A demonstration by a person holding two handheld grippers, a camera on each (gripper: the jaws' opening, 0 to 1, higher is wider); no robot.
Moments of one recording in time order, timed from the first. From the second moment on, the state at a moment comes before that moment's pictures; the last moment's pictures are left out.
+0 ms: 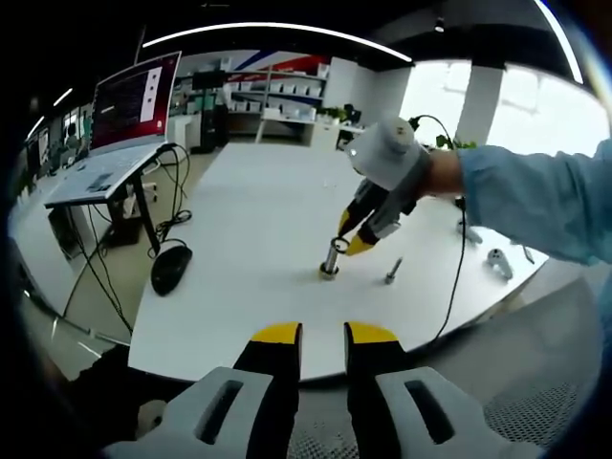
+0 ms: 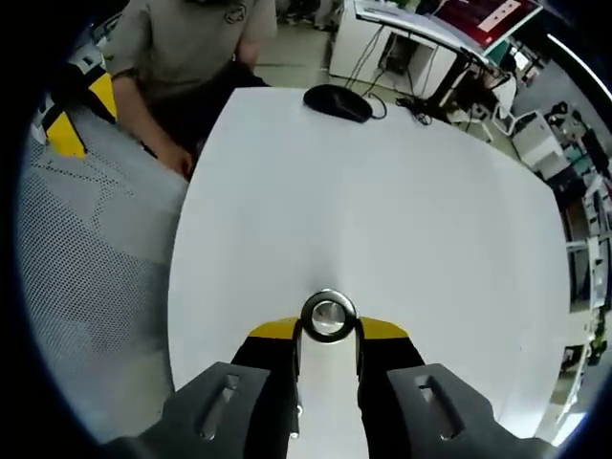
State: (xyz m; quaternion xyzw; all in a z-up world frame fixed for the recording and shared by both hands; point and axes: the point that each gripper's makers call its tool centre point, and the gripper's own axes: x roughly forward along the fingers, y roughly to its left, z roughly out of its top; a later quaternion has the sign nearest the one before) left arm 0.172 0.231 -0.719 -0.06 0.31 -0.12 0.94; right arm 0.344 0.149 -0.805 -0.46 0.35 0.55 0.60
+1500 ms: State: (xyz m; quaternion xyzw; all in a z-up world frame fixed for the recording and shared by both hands) left arm 0.172 0.231 -0.719 -0.06 0.31 -0.12 0.94; right arm 0.350 0.145 -0.850 -0.46 0.40 0.55 0.57
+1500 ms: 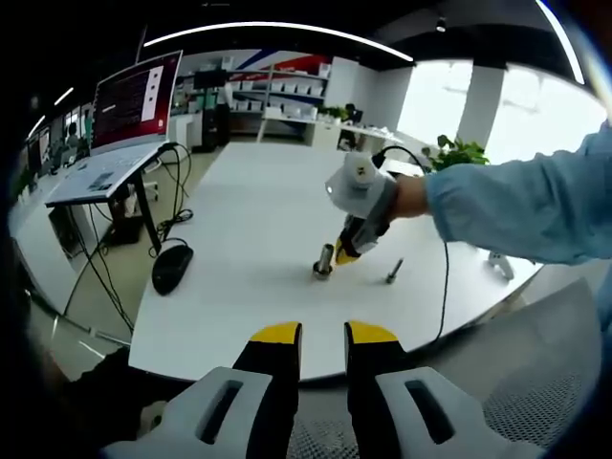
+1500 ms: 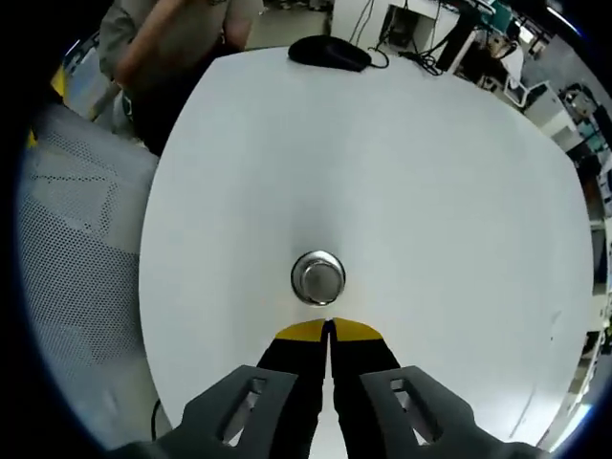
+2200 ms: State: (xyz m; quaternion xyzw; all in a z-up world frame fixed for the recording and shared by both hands) left arm 0.171 0.231 -0.718 -0.06 0.31 -0.12 0.94; right arm 0.317 0.122 -0.763 -0.38 0.37 0.59 0.61
